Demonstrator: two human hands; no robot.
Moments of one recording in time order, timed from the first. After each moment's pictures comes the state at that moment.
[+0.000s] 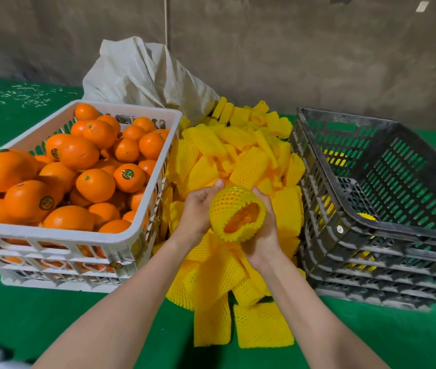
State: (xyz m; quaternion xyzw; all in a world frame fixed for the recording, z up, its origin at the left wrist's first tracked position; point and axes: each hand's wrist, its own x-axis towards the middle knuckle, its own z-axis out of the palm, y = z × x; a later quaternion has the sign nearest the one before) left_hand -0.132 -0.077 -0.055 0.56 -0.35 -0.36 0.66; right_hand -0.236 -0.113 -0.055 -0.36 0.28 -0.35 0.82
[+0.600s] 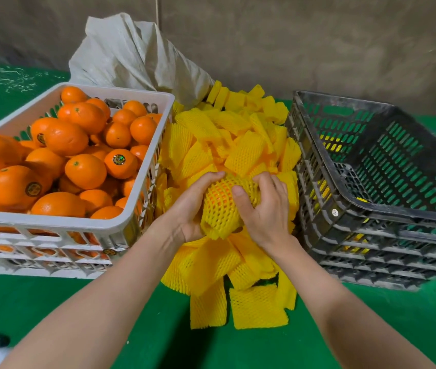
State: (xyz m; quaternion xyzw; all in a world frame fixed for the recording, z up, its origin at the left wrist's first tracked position) left_hand -0.128 -0.067 -0.047 0.43 -0.18 -0.68 0.56; right_hand -0.259 -0.114 -0.053 -0.81 0.33 -0.46 0.16
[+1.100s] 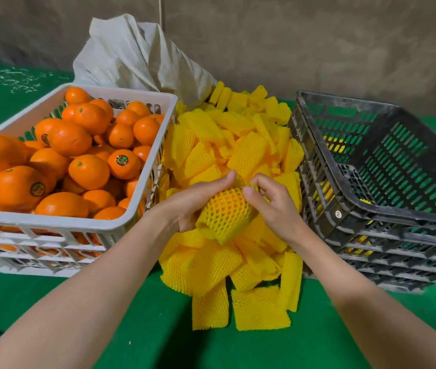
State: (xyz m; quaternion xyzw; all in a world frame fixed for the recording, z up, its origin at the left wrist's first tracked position) left_hand -0.119 -0.062 -0.028 0.53 -0.32 -0.64 0.45; right_hand -0.273 -0.135 -0.044 -0.81 0.23 -0.34 0.42
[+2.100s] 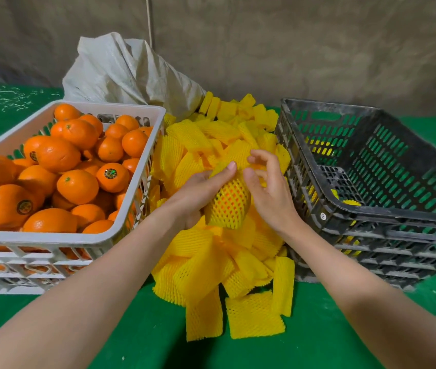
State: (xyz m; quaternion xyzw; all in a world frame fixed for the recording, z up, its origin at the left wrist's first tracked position) left_hand -0.145 -0.084 -0.008 0.57 -0.34 -0.52 0.53; right_hand -0.276 -0.148 -0.028 -0.78 0.27 -0.42 0.38
